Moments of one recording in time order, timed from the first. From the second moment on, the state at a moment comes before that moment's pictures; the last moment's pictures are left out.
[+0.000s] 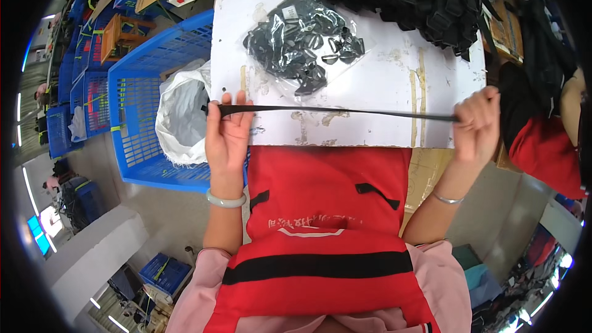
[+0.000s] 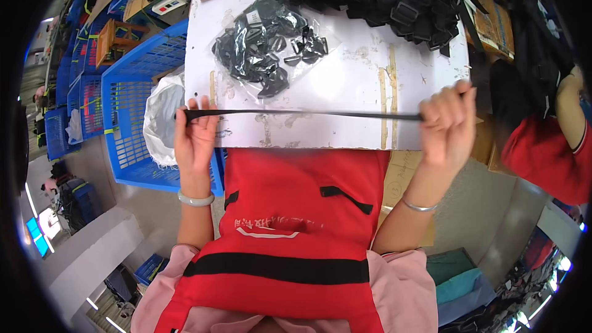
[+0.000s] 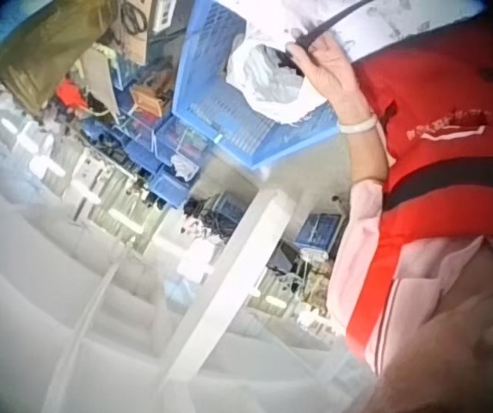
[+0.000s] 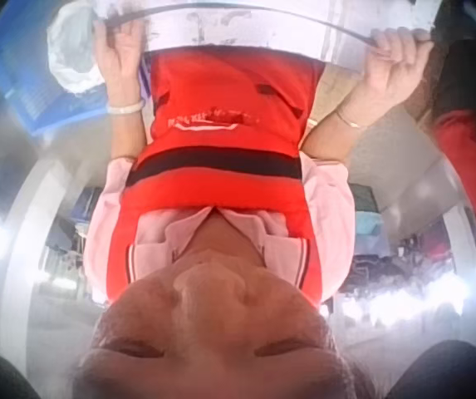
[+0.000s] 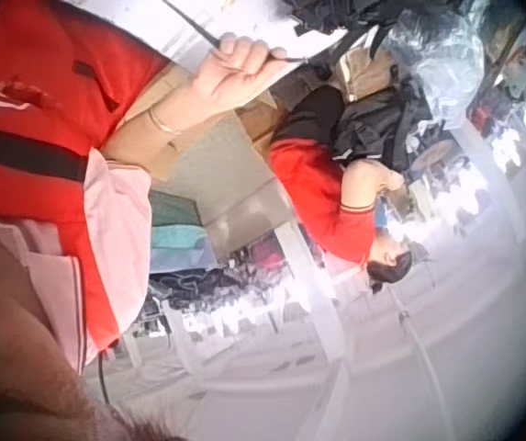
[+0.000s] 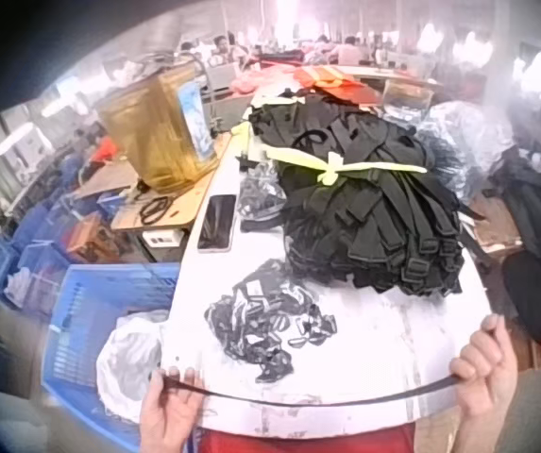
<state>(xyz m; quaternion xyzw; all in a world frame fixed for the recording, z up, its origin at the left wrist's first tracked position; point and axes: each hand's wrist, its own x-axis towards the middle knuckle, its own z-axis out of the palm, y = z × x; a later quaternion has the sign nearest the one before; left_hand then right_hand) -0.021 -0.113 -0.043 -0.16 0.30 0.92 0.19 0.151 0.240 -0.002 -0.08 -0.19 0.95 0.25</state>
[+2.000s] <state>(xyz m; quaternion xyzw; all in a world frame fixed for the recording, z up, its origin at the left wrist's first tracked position) -0.058 0.015 -0.023 0.34 0.80 0.46 0.18 0.113 0.169 -0.037 -0.26 -0.62 0.74 0.08</state>
